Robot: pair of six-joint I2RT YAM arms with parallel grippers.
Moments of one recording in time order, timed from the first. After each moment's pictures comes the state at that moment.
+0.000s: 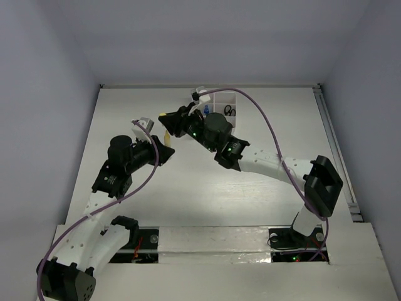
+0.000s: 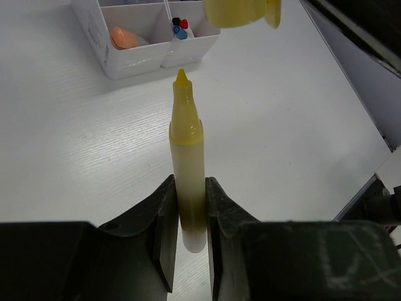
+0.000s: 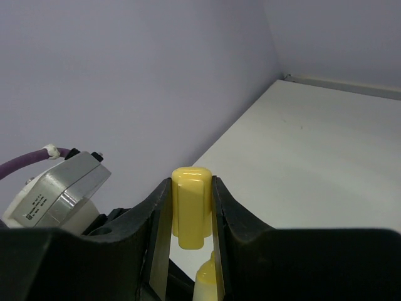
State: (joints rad) left arm -0.28 0.78 0.67 -0.20 0.43 -0.34; right arm 0.98 1.69 1.36 0.47 0.16 0.45
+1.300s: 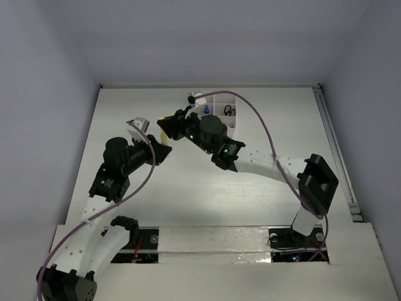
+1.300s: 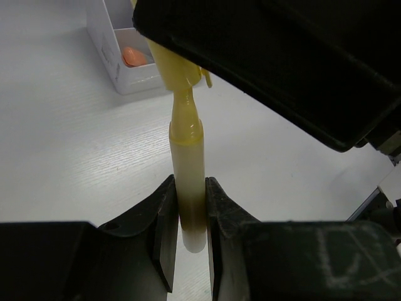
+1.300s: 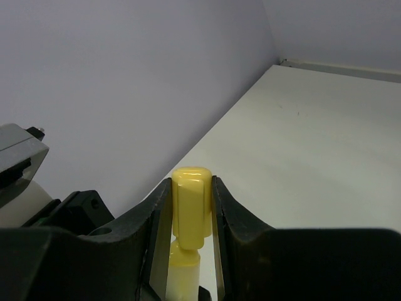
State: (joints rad) left arm -0.26 0.73 0.67 -0.20 0.41 -0.34; right arm 0.99 1.73 1.36 0.48 0.16 0.45
